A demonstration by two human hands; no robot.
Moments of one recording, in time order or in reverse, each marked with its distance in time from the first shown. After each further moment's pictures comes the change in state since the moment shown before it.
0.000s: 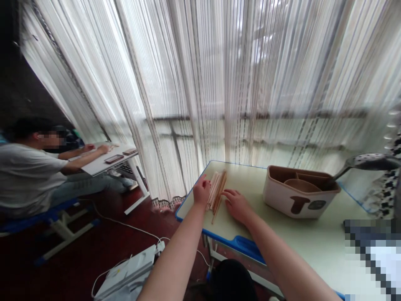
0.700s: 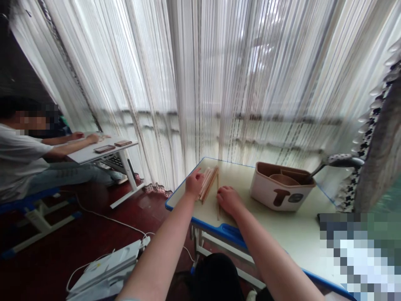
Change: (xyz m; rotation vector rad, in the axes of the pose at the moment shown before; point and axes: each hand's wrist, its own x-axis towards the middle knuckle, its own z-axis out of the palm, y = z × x) left_hand -0.005 0.014 -0.006 0.093 -0.008 0.053; right_hand -0.014 -0.009 -0.012 -0.107 -0.024 0.119
